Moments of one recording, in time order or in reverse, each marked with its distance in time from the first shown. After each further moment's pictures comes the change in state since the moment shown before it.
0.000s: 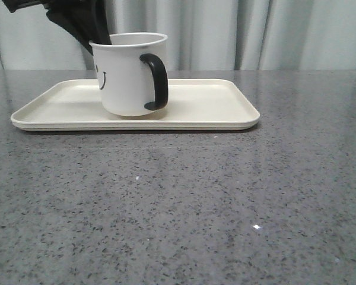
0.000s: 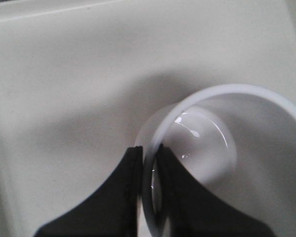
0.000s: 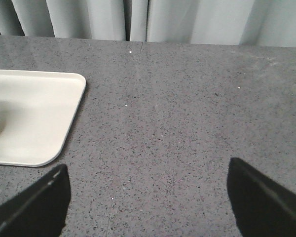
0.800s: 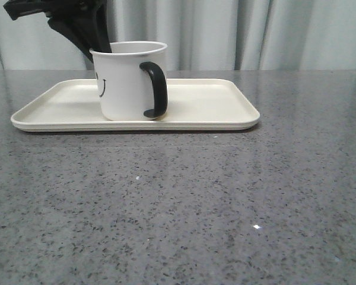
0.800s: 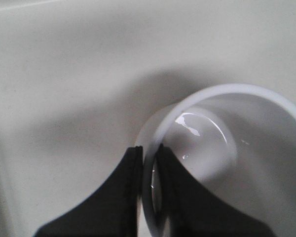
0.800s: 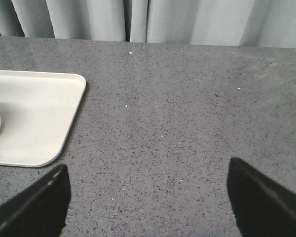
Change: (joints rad) left arm 0.000 0.021 0.000 0.002 0.009 -0.002; right arm 0.000 0.000 0.000 0.000 0.000 0.000
